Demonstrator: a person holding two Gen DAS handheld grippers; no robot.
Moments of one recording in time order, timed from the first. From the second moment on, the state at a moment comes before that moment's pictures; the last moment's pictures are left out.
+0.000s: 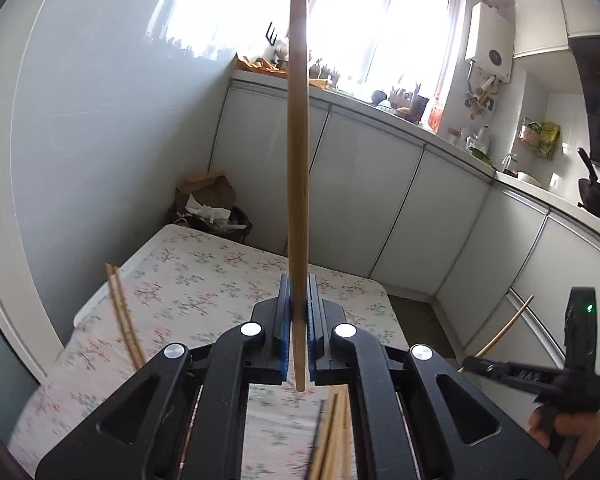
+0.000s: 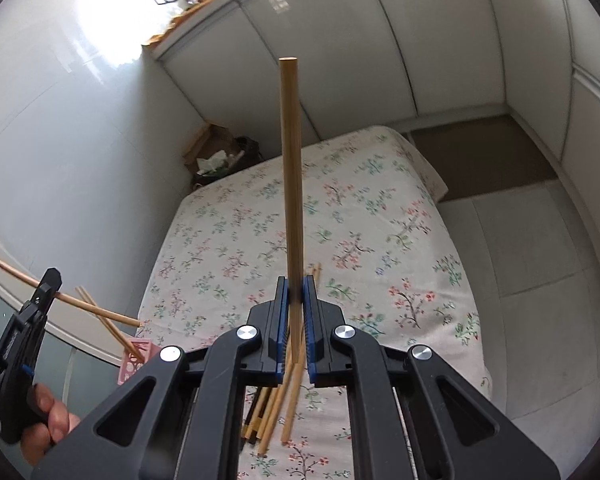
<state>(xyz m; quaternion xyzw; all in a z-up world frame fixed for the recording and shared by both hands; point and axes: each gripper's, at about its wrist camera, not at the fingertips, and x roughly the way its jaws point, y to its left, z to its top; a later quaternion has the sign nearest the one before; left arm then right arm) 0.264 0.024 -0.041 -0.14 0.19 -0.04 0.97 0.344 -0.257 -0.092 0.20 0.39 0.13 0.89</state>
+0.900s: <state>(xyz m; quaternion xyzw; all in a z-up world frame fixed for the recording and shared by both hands) 0.270 0.070 -0.094 -0.07 0.34 0.00 0.94 0.336 -0.203 -0.071 0.15 0.37 0.17 0.90</state>
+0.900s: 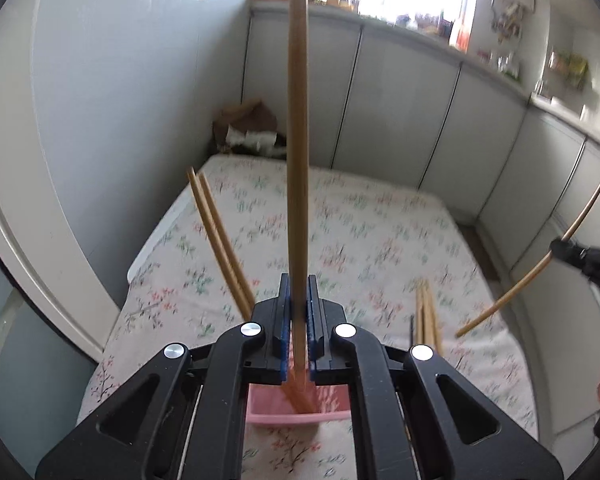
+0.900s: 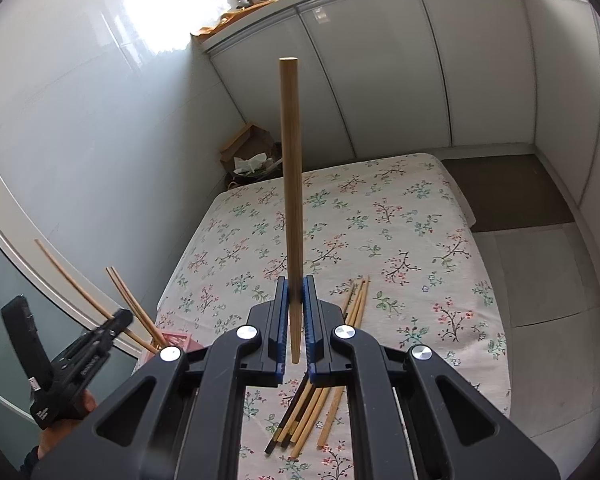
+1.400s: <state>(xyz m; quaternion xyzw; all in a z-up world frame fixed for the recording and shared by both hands) 0.256 0.085 -0.082 -0.09 0.38 -0.01 0.92 0.324 -0.140 -0.061 0.09 0.35 0.20 0.91</state>
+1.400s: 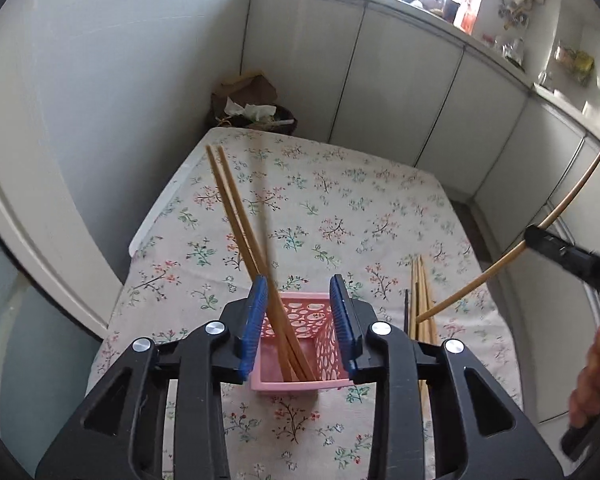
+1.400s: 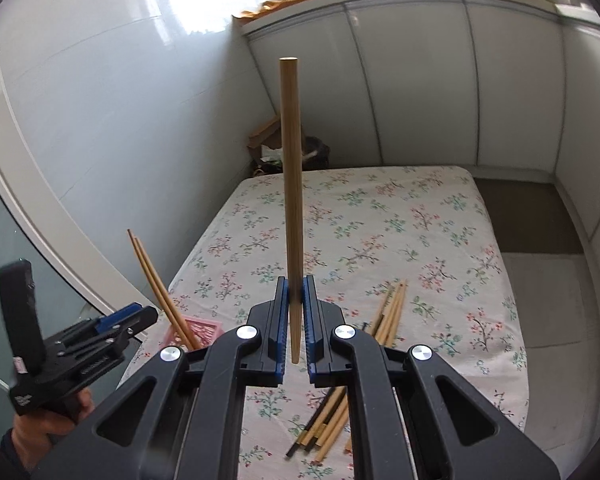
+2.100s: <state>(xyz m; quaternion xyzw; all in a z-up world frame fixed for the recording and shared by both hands) 0.237 0.123 -0.059 -0.09 0.39 0.05 0.92 0.317 -0.019 -0.077 0.00 0.37 0.27 0.89</state>
